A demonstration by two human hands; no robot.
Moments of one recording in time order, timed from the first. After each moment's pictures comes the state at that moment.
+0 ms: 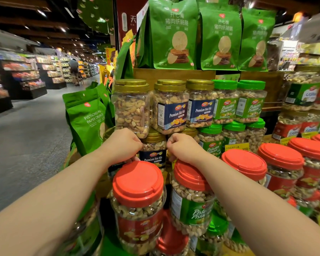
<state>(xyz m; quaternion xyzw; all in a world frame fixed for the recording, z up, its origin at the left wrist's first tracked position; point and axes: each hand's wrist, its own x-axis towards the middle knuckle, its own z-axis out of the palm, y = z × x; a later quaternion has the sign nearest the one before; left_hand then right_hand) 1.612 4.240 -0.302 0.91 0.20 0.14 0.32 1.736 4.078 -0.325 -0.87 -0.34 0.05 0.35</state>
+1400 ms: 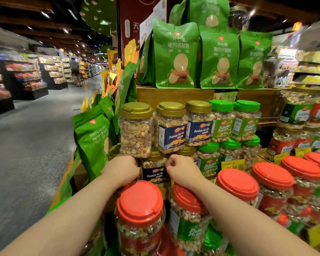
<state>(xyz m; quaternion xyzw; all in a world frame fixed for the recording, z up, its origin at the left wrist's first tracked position) 1.621 4.252 -0.315 0.95 0.27 0.09 0.11 1.729 4.075 -0.321 -0.90 -0.33 0.02 0.28</state>
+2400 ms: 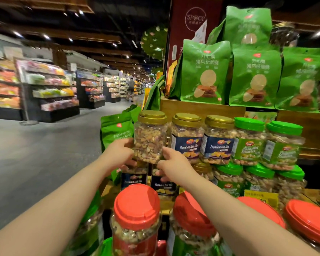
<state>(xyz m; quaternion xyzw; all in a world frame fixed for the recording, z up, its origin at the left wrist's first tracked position) 1.589 4.236 -0.273 0.77 0.33 0.28 0.47 1.713 4.099 -0.284 -0.76 -0.43 0.19 0.46</state>
